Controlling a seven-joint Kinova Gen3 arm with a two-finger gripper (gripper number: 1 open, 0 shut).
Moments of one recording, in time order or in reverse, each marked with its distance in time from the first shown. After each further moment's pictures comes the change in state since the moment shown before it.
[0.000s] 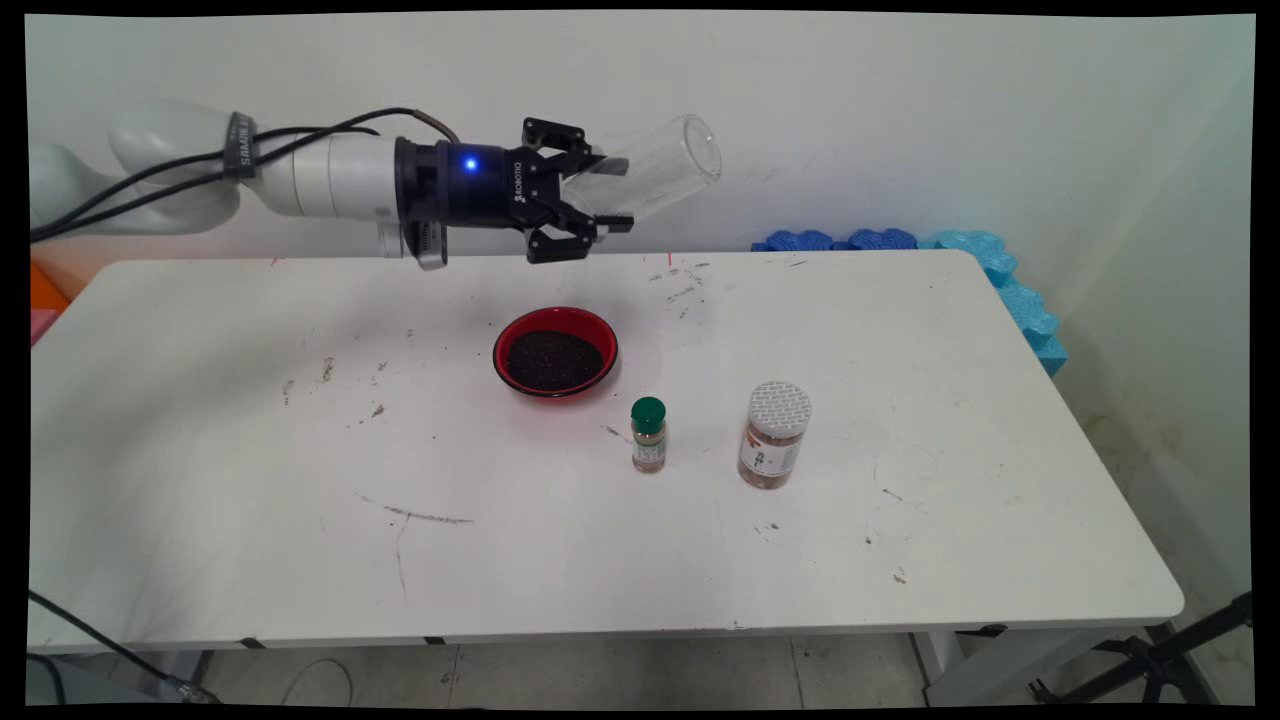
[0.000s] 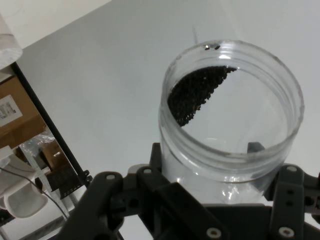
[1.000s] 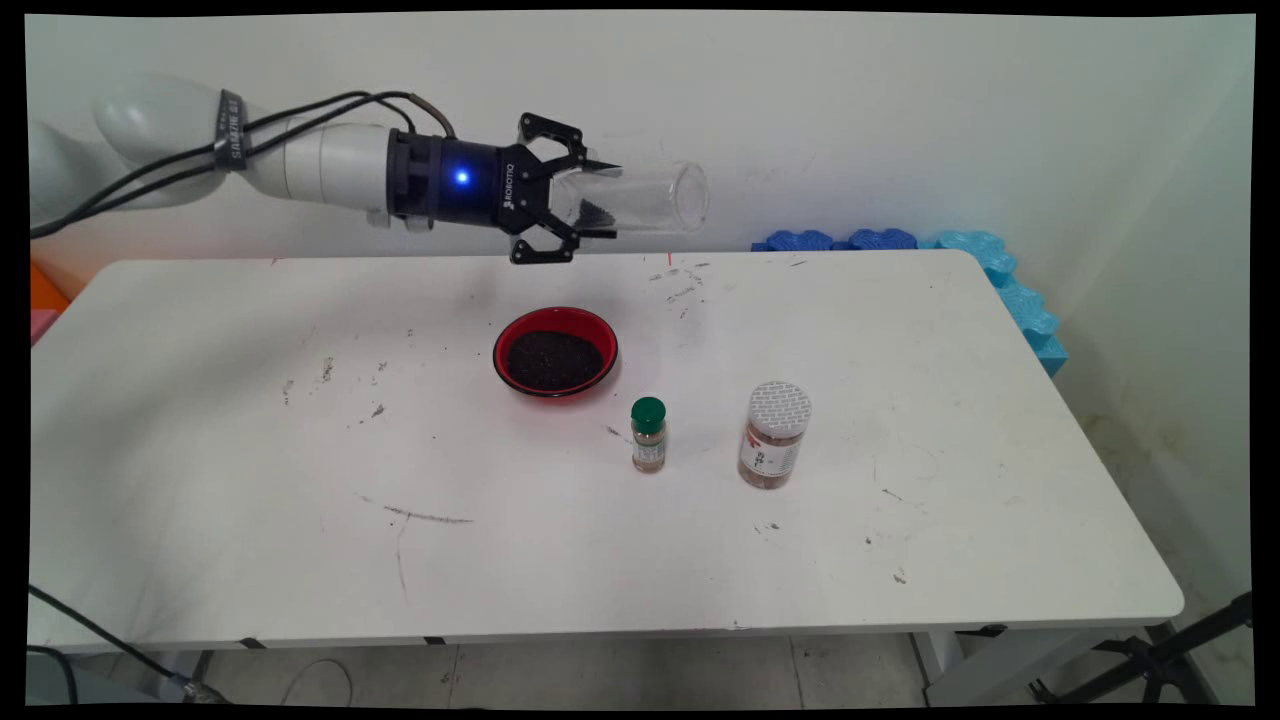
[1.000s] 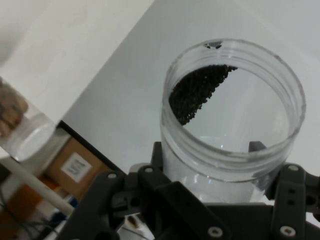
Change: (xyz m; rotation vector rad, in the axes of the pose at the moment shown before) arm -0.003 0.013 -0.008 0.070 0.049 0.401
